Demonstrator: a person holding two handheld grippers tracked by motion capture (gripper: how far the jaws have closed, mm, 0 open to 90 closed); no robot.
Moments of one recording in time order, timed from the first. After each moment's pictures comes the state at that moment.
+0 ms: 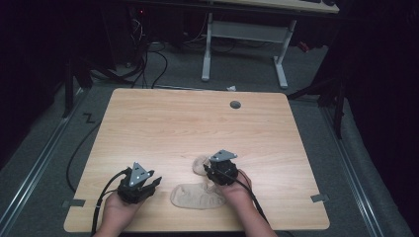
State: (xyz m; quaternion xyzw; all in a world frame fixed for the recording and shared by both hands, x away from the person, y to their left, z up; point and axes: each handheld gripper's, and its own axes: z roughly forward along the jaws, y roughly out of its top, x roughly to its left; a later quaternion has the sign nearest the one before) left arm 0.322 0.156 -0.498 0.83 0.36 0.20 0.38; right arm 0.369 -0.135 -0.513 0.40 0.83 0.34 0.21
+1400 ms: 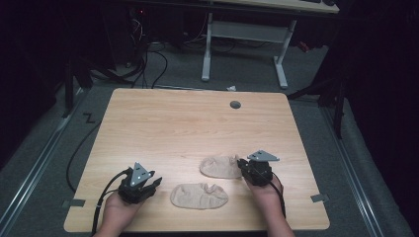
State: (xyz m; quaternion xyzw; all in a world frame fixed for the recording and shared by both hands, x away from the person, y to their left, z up) left arm 0.323 0.155 -0.501 0.83 0.36 0.20 0.38; right arm 0.351 -0.233 -0.498 0.49 0.76 0.36 0.23
